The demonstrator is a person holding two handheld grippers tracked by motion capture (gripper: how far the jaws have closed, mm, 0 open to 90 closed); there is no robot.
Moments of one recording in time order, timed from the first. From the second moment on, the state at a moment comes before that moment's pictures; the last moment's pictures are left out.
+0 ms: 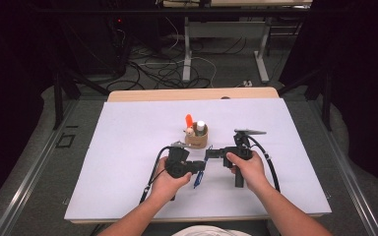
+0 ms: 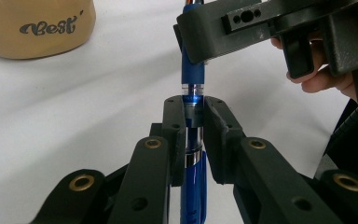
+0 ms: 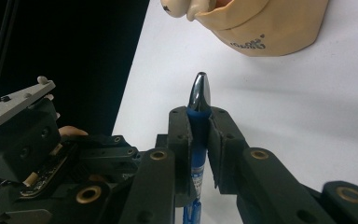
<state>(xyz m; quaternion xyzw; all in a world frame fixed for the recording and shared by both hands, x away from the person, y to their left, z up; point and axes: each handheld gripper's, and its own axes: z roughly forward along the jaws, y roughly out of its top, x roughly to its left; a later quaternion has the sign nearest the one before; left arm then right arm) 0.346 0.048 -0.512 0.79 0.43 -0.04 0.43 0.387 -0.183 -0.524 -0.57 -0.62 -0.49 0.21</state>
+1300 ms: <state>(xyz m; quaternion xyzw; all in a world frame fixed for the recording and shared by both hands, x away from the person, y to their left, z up) 0.359 0.082 -0.509 0.77 0.47 0.01 0.43 0.387 -0.198 -0.495 -0.56 -0.62 -0.54 0.10</state>
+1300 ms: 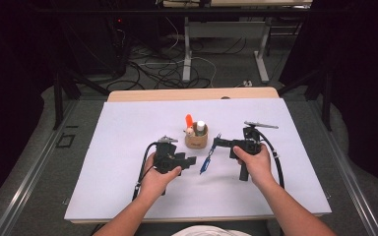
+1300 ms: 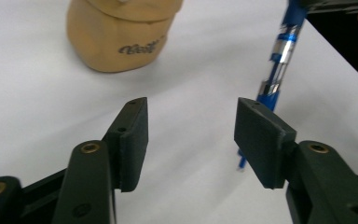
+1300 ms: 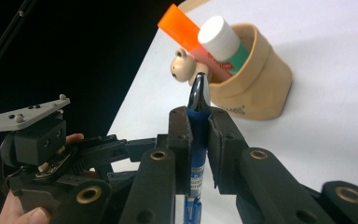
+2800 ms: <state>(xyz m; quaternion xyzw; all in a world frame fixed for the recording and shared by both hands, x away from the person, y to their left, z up) 0.374 0.108 -0.513 0.78 0.48 0.08 0.40 0.421 -0.179 -0.440 -0.50 -0.63 -0.58 -0.11</state>
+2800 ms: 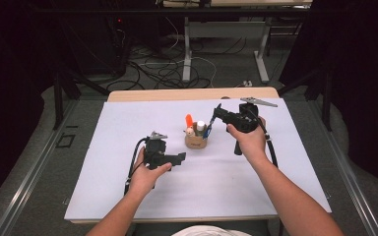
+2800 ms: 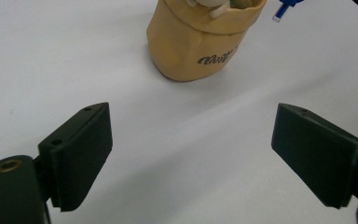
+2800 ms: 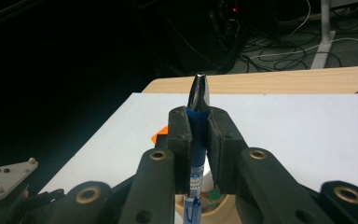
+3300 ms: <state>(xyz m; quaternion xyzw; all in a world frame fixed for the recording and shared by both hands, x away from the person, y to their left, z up) 0.376 0.113 -0.512 0.77 0.49 0.09 0.40 0.432 -0.164 -0.440 -0.49 -0.63 -0.58 -0.13</state>
